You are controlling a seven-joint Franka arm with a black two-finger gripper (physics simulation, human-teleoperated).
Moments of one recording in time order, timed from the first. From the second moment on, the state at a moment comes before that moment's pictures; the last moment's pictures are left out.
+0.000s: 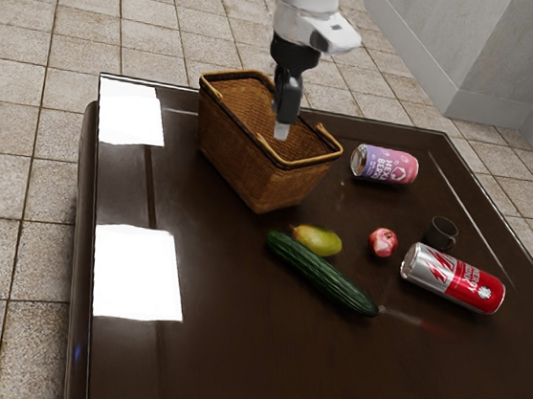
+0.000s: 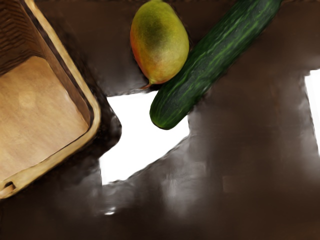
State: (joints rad) arm 0.03 -0.30 -0.10 -1.80 -0.07 1.62 0.14
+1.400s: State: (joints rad) arm -0.01 0.23 -0.10 -1.64 -0.05 2.19 0.17
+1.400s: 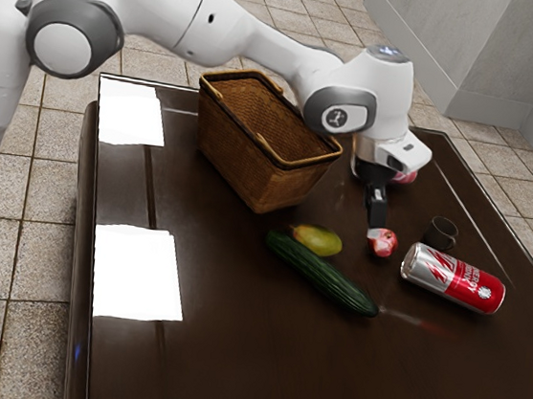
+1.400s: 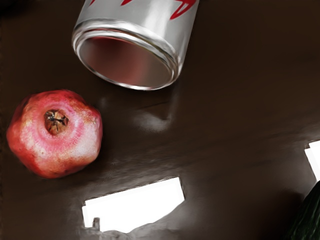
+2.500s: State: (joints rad) arm 0.06 0.55 -0.09 -1.36 -0.08 2.22 0.18
